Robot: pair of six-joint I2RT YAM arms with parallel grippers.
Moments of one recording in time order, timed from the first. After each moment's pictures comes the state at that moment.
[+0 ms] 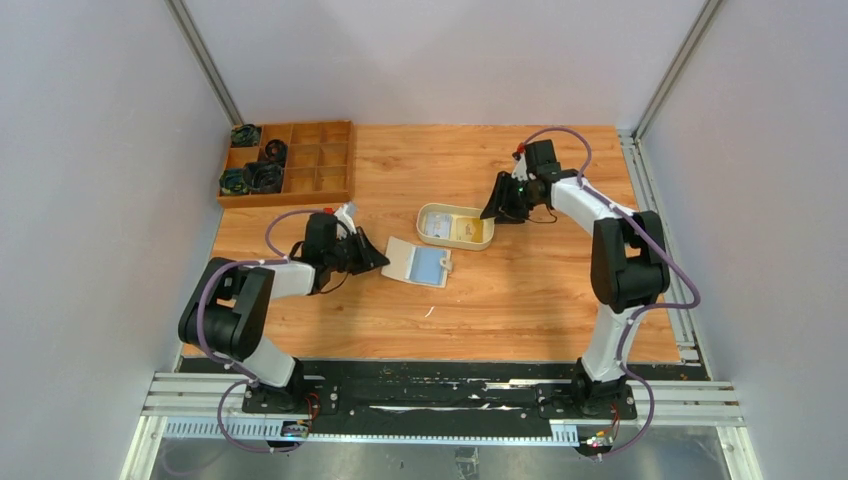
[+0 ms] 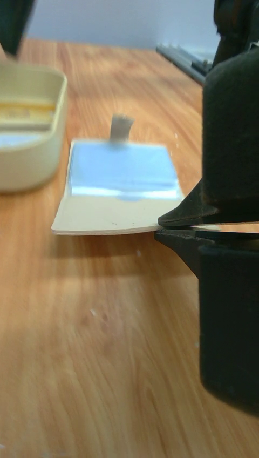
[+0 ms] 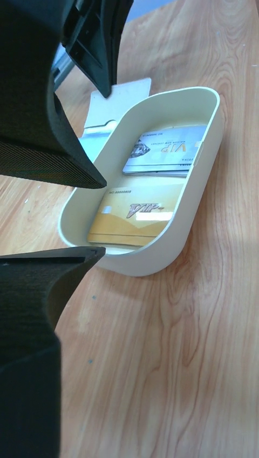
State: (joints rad) left arm -0.24 1.54 0.52 0.43 0.52 -0.63; right arm 0.22 1.91 1.37 -0.43 -0.46 0.43
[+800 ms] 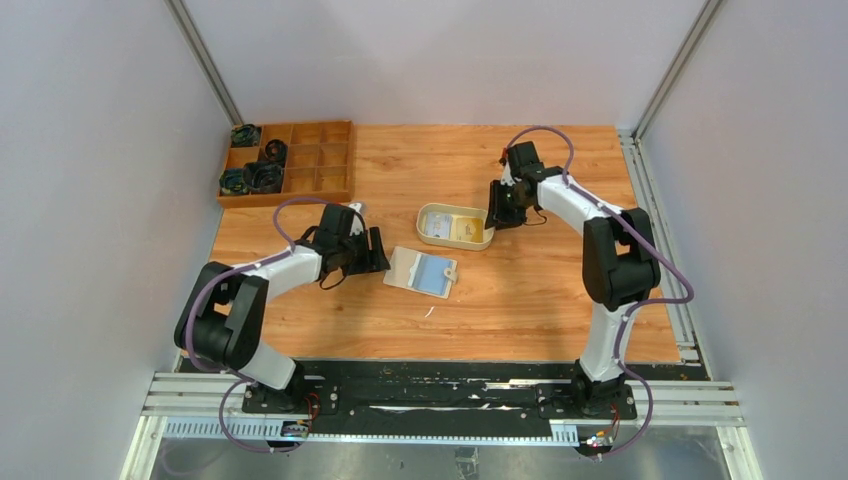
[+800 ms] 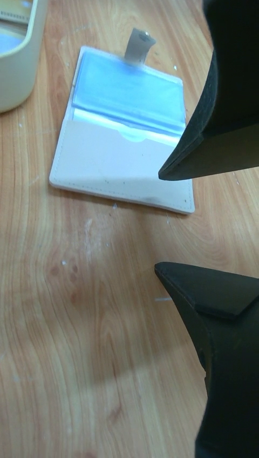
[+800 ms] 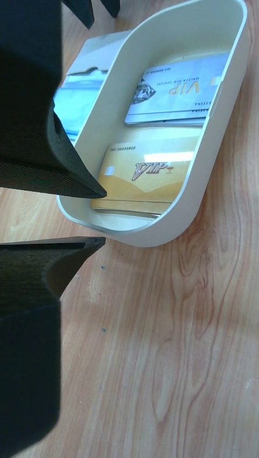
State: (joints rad) left arm -0.33 1.51 0.69 -0.06 0.22 -0.44; right arm 0.29 1.91 1.42 -0.57 -0.24 0.30
